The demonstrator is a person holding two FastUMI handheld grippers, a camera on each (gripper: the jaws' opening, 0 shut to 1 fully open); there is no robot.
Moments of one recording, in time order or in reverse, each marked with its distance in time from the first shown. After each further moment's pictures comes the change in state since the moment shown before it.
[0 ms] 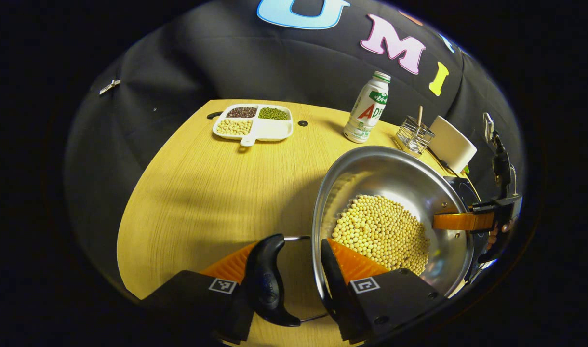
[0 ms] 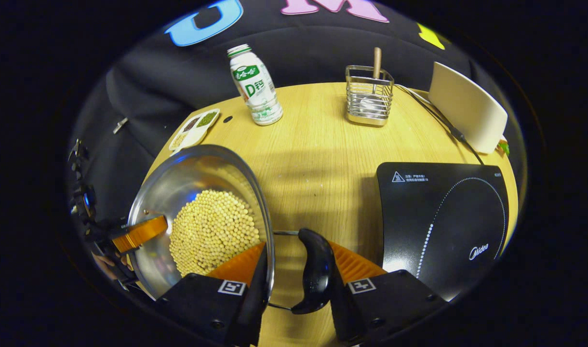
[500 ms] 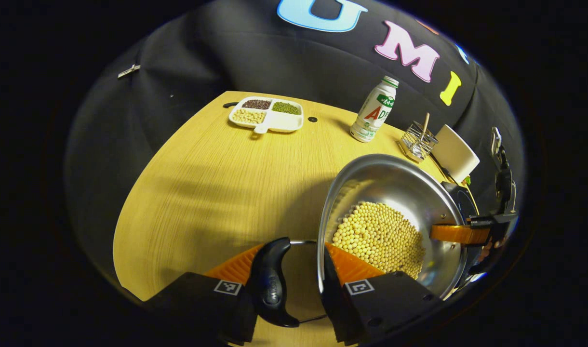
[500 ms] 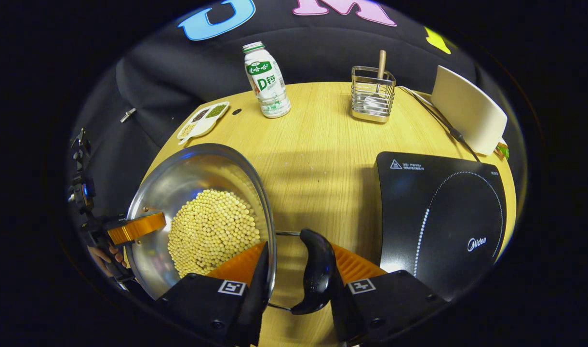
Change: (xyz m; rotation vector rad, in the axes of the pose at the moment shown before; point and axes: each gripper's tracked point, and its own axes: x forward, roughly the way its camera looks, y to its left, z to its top) left arm -0.031 -0.008 -0.023 -0.108 0.021 0.034; right arm -0.023 0.003 -0.023 -0.058 0.014 0.022
